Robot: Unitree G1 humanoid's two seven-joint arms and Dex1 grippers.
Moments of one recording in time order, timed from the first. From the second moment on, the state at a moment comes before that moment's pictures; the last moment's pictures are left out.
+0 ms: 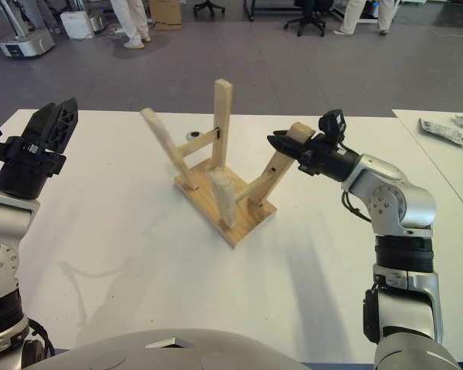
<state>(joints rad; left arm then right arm) -0.08 0.44 0.41 -0.44 -1.09 0.41 -0.24 -0.43 -0.66 -0.14 0.04 0.76 0.72 1.01</state>
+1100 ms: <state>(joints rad) 0.01 0.59 0.19 0.02 -0.51 0.32 -0.59 -0.08 -0.71 -0.22 0.10 0.47 0.51 0.86</state>
